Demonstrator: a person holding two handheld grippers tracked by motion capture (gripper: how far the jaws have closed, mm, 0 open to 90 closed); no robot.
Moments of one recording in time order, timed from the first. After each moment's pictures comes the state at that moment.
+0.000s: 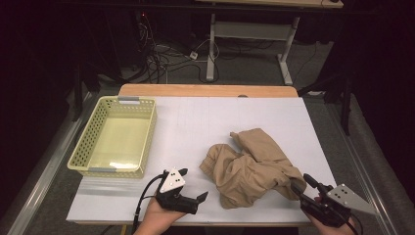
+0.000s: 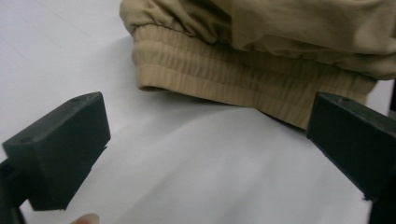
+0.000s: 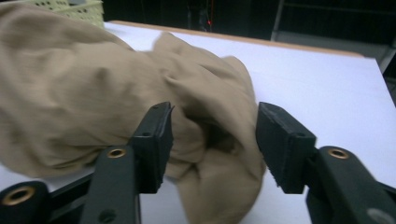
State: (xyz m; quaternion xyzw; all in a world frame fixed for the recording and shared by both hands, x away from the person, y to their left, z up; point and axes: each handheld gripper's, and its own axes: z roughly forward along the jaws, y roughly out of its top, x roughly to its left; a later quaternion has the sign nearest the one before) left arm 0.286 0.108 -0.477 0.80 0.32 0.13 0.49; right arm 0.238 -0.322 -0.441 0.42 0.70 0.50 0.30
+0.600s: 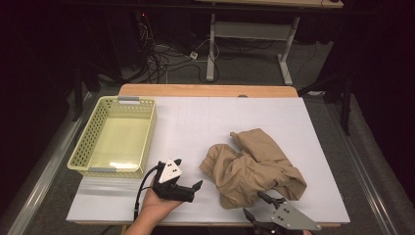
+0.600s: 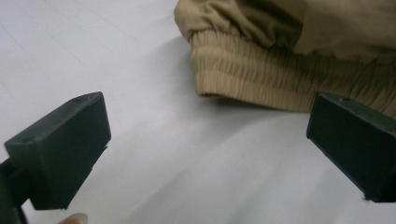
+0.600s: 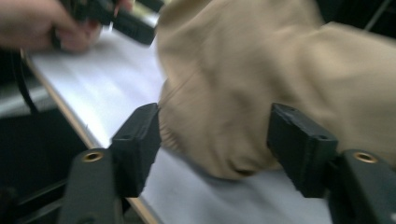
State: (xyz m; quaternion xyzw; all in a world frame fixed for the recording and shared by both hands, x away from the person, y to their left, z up) left arm 0.304 0.118 -0.476 0.81 0.33 0.17 0.46; right arm 0.206 -0.211 -0.454 0.29 0.80 0.46 0.26
